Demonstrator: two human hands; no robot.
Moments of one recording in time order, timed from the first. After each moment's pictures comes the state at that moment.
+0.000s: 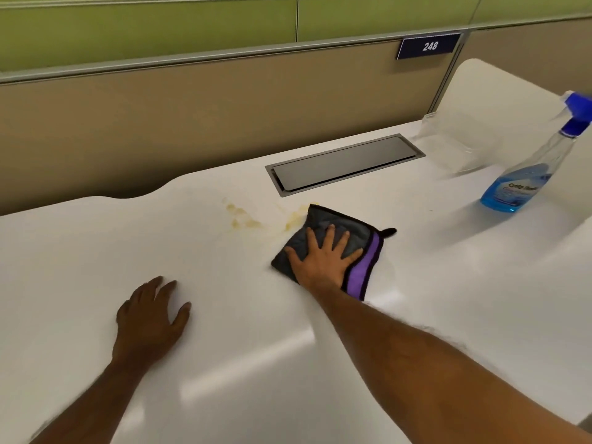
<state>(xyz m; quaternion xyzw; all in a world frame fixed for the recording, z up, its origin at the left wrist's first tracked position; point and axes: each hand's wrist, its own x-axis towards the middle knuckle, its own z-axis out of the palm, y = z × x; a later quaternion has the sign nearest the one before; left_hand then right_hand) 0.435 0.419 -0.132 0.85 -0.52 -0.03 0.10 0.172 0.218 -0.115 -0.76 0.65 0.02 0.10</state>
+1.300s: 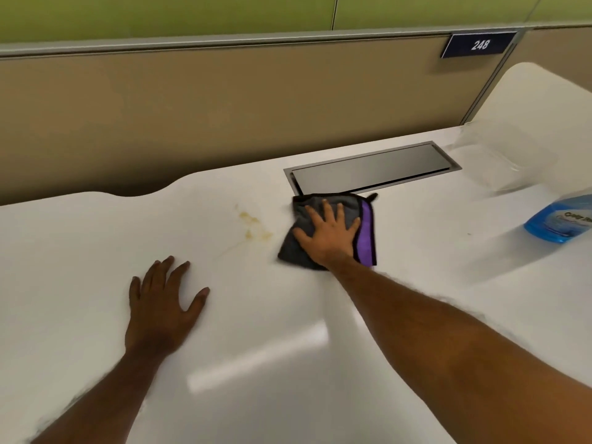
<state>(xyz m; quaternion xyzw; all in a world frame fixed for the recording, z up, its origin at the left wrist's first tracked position) 0.455 0.359 -0.146 0.85 -0.50 -0.02 0.16 0.220 0.111 -0.119 -0.83 0.55 -0.01 0.11</state>
